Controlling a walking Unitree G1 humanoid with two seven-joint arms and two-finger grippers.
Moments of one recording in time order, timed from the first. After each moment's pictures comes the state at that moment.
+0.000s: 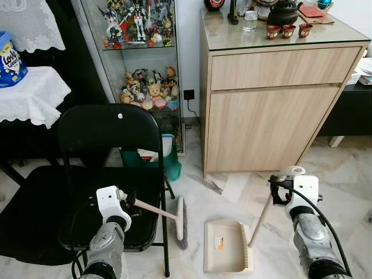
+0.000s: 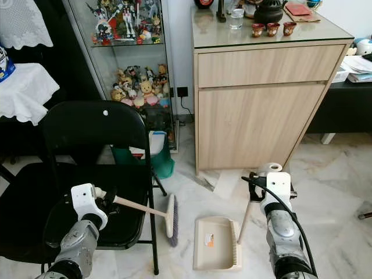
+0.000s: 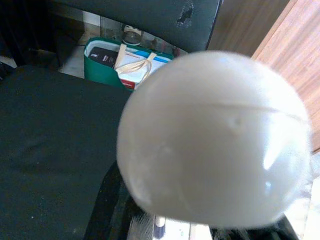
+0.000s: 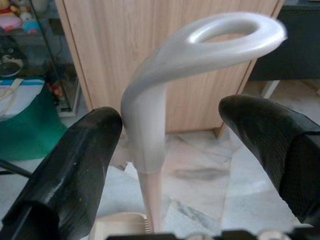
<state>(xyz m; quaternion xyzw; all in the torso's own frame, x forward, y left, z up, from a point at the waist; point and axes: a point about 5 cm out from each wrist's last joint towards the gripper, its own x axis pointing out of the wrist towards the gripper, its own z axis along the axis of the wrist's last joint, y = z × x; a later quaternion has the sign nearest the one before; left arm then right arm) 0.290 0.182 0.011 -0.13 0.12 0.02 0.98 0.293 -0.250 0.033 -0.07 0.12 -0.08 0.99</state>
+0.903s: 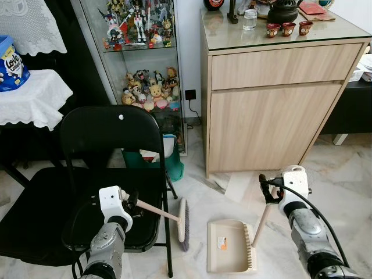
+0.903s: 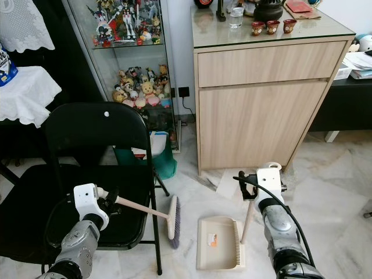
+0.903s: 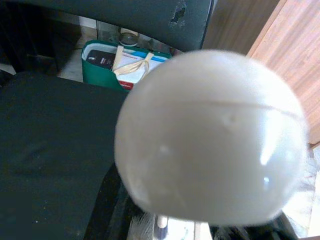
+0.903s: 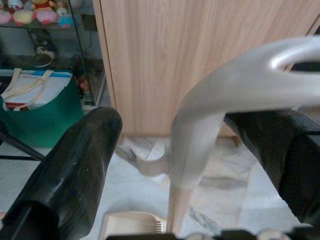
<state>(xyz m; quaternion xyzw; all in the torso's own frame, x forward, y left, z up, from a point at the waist) 0.290 0.180 0.011 -0.12 0.12 0.01 0.99 0.305 -0.244 0.041 -0.09 0.12 -0.02 0.99</state>
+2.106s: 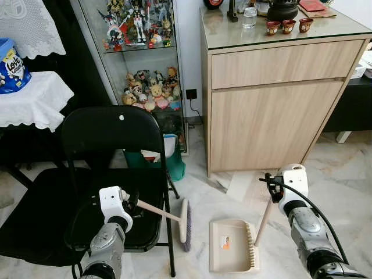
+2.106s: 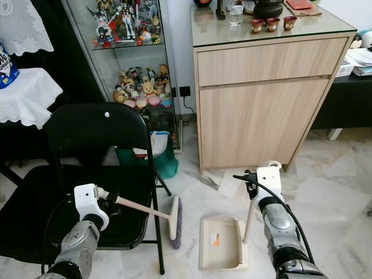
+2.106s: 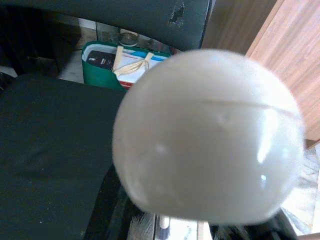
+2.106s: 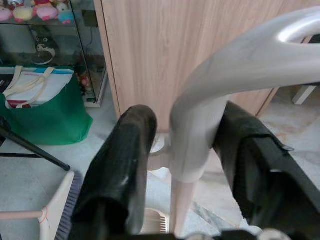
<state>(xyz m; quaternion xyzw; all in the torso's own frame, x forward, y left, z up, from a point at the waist) 0.289 0.180 0.010 -0.12 0.12 0.00 0.99 0.305 -0.242 0.038 -0.09 0.13 -0.02 0.99</state>
